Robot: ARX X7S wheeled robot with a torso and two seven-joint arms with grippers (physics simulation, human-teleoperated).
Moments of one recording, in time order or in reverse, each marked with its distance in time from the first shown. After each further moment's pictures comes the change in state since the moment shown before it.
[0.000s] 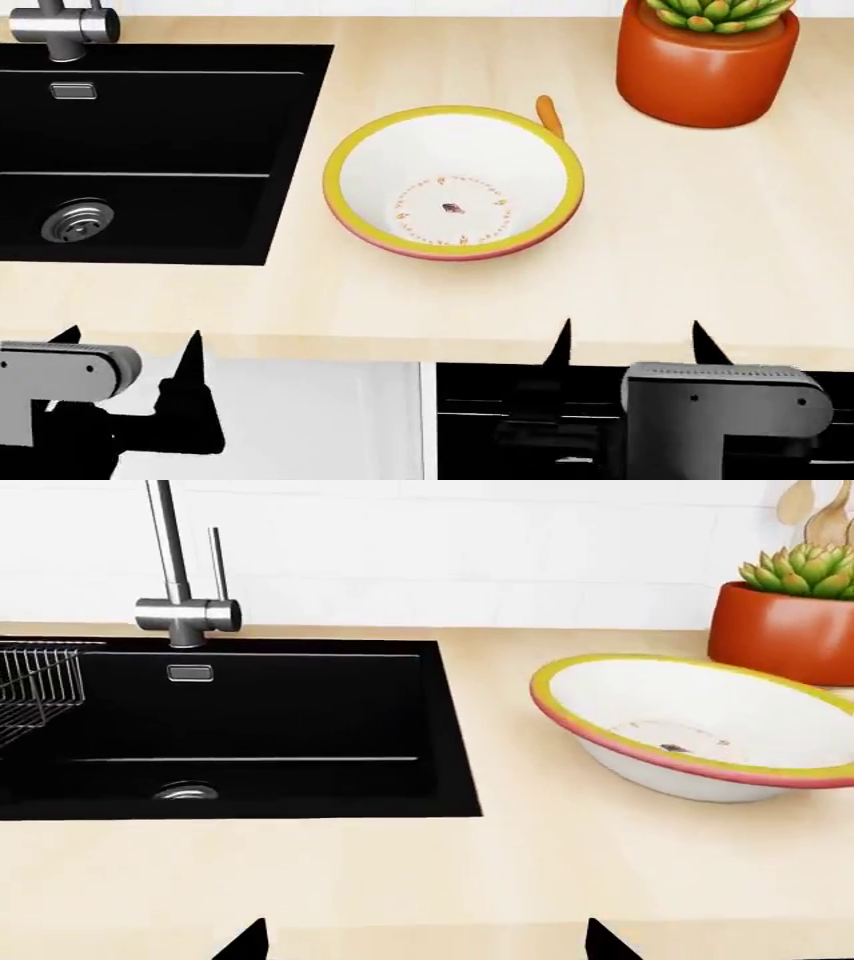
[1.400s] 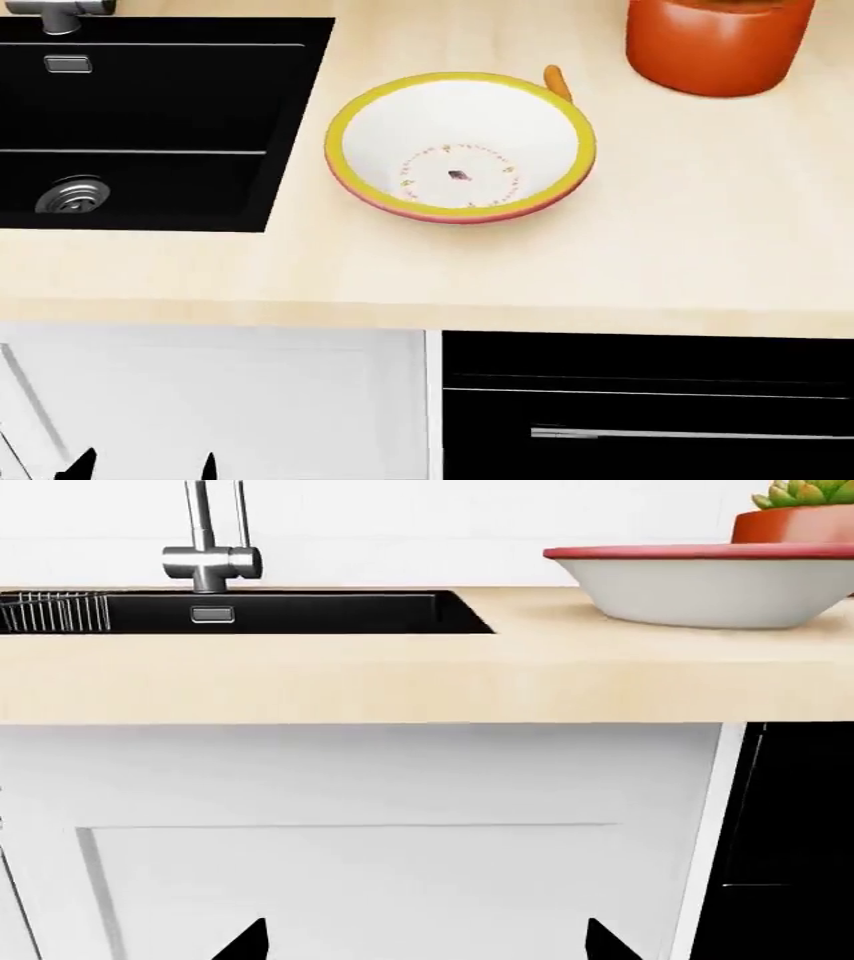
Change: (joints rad) left arm 0.296 0.110 0.027 -0.379 0.254 0.717 0.100; right arm -0.233 -0.131 -0.067 0.414 -0.132 -0.558 -0.062
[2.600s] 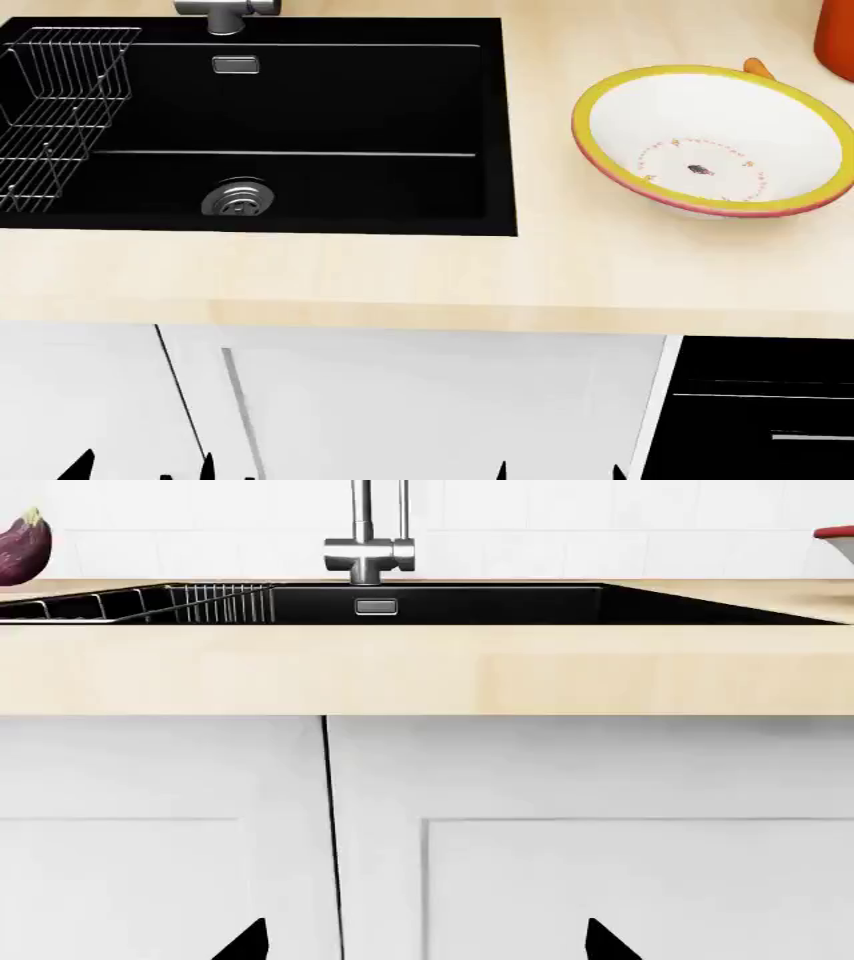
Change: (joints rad) left arm 0.005 0.136 -0.161 -0.001 0.133 -0.029 0.148; right arm -0.014 -0.129 0.159 0.006 -0.099 -0.031 -0.178
